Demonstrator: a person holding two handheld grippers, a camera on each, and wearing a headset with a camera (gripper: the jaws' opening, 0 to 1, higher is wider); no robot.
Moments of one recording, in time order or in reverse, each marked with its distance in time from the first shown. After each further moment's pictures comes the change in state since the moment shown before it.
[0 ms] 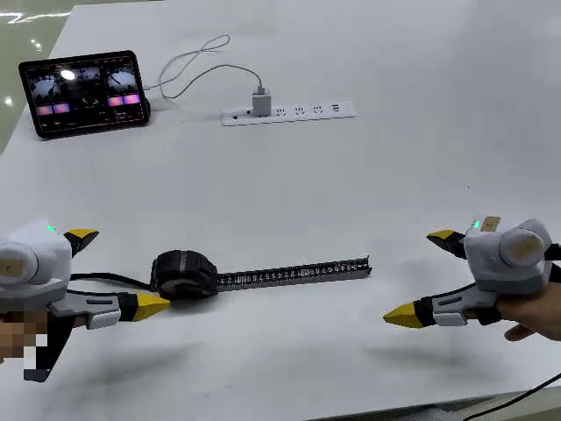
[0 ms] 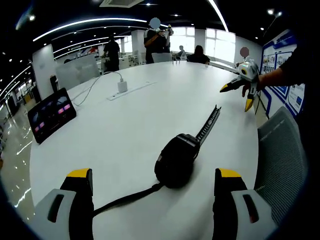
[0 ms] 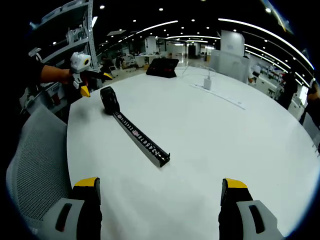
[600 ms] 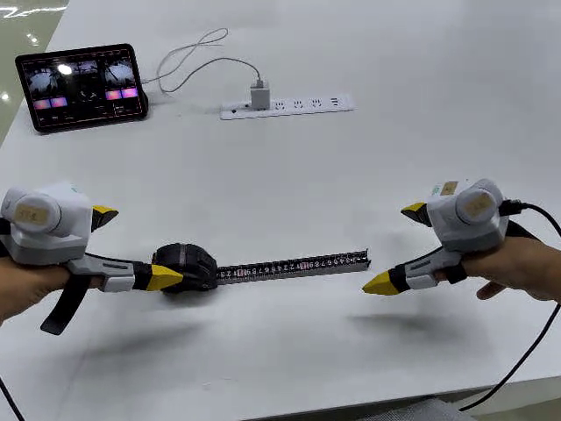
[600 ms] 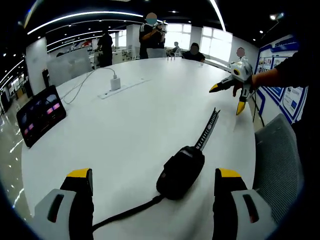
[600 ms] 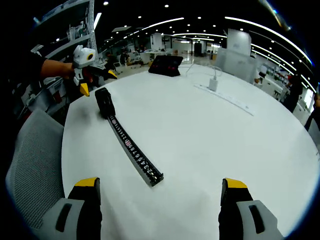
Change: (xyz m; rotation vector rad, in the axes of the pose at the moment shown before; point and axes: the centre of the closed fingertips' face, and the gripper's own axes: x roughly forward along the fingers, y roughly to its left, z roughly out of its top) left arm 0.020 0.005 0.015 -0.013 0.051 -0.076; right arm 0.029 -0.013 0.024 -0.007 0.016 0.041
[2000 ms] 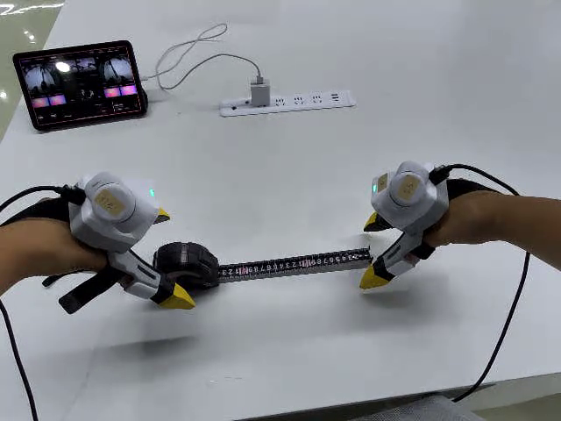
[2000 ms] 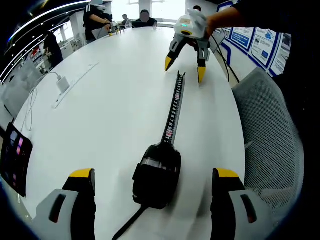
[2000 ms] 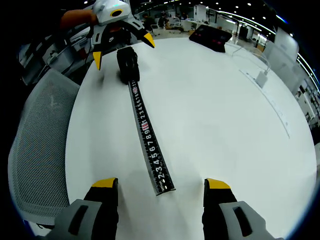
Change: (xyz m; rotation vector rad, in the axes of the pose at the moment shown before) left arm 0.032 -0.042 -0.005 0.333 0.274 -0.246; right arm 0.040 0.013 -0.008 -0.272 0.323 0.221
